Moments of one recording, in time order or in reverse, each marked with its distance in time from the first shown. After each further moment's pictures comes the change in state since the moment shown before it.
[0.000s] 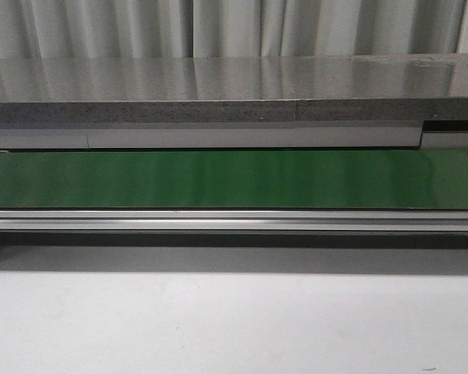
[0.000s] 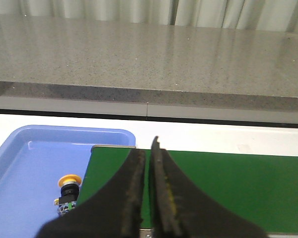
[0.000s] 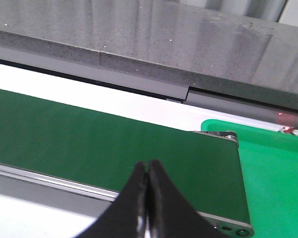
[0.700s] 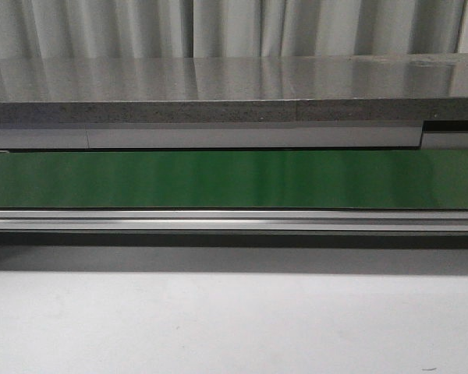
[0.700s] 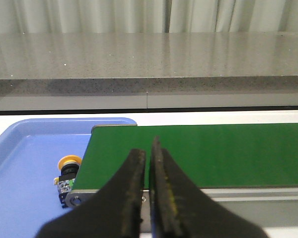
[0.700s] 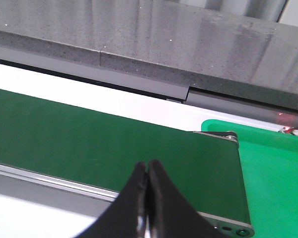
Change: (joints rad) left arm -0.053 -0.268 0.421 0.146 -0.266 -0.080; right arm 0.000 0.000 0.000 0.000 0.000 0.000
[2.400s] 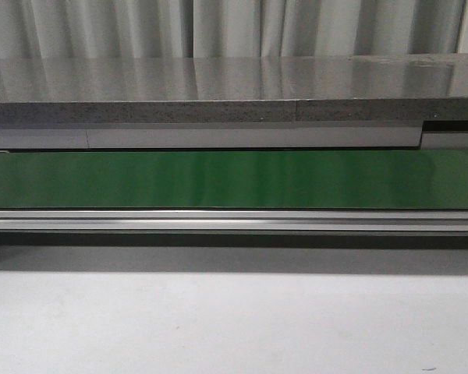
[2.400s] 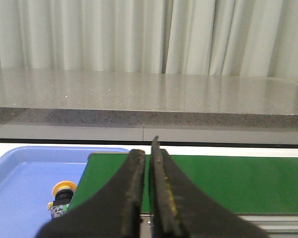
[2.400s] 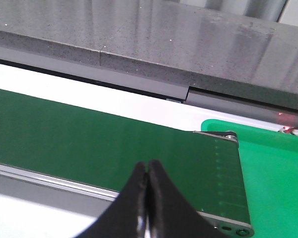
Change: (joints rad) left arm 0.000 -0.217 0.071 -0.018 -0.010 -0.025; right arm 0.000 0.000 0.000 0.000 0.000 0.000
